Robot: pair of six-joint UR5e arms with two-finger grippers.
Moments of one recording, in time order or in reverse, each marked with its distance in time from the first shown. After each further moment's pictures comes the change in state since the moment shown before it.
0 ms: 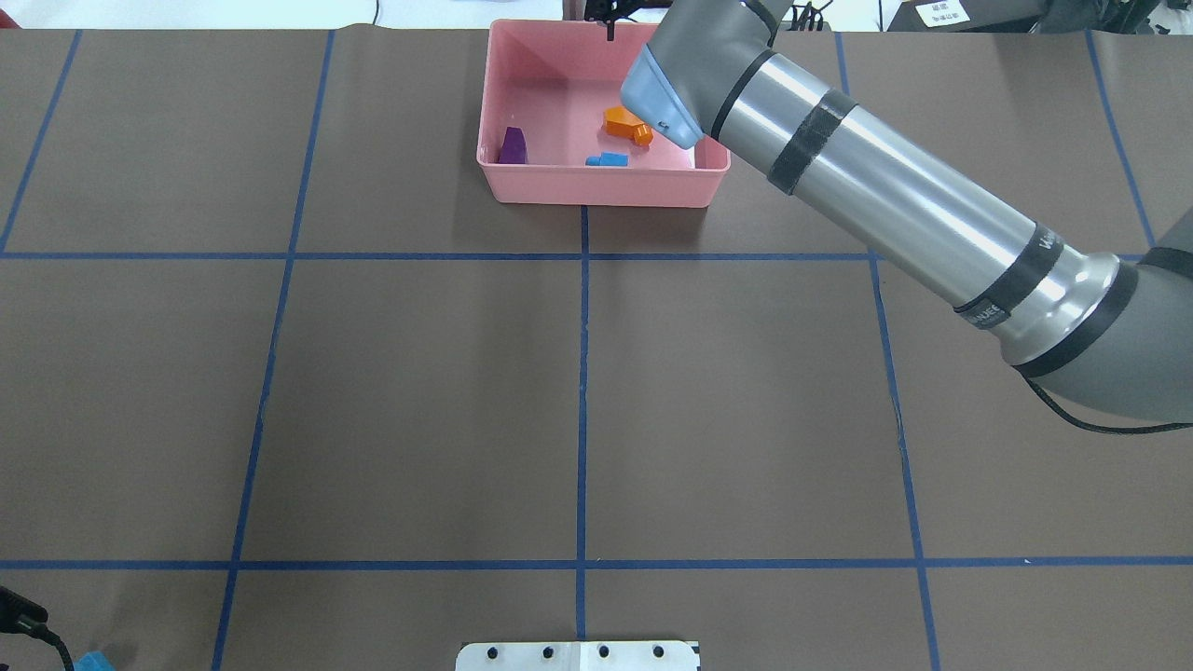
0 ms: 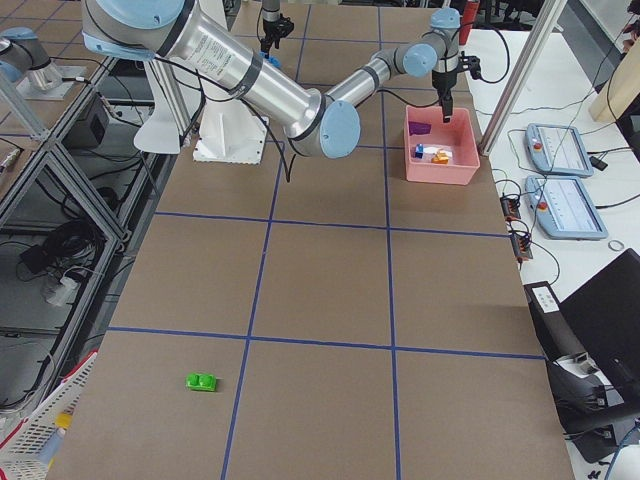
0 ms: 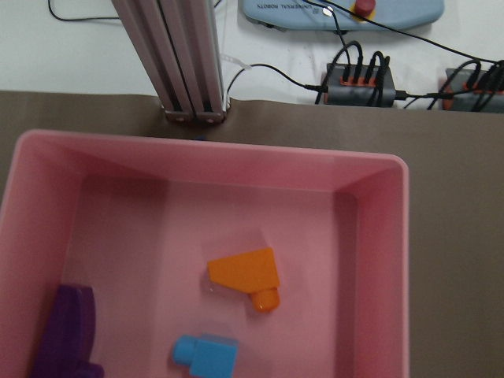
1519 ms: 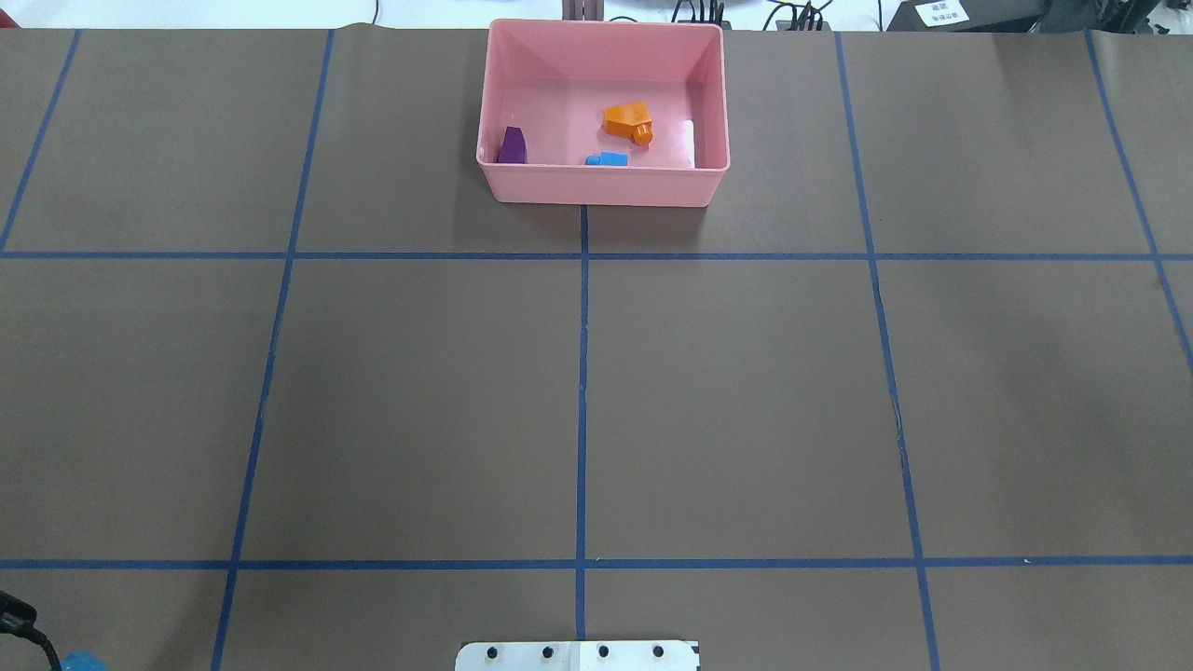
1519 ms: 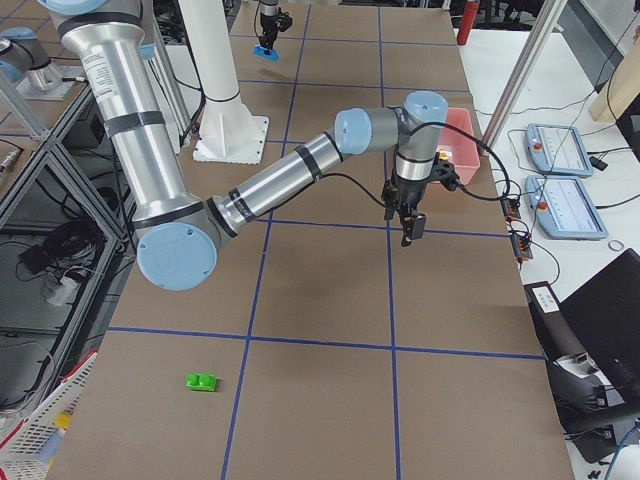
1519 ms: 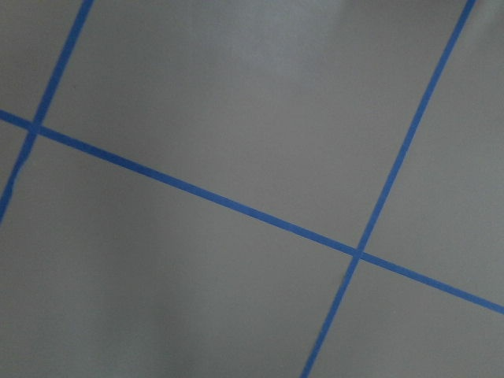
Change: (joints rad) left arm -0.054 0.053 -0.129 -0.001 -0.078 -0.006; right arm 0.492 -0.864 0.729 -0.478 0.185 -1.063
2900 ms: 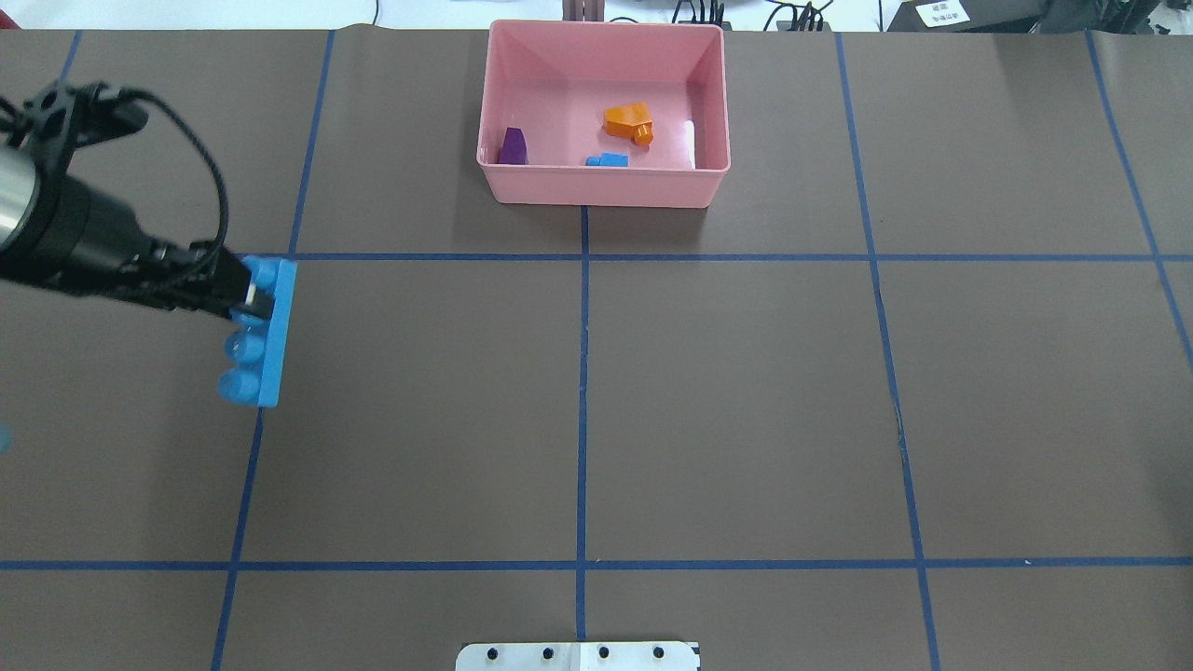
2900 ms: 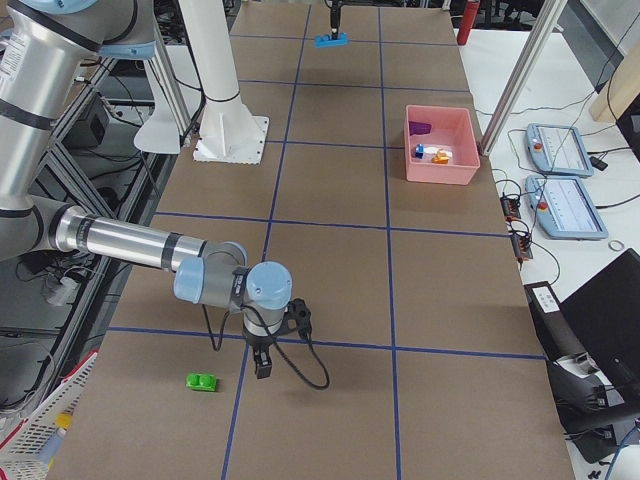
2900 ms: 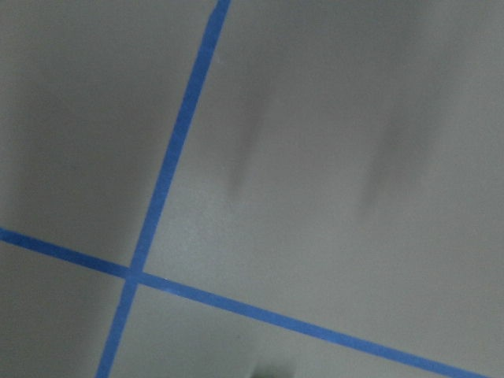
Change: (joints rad) left arm -0.996 -1.038 0.127 0.689 -0.710 0.179; right arm 0.082 -0.749 -0.083 0.587 0.100 -0.163
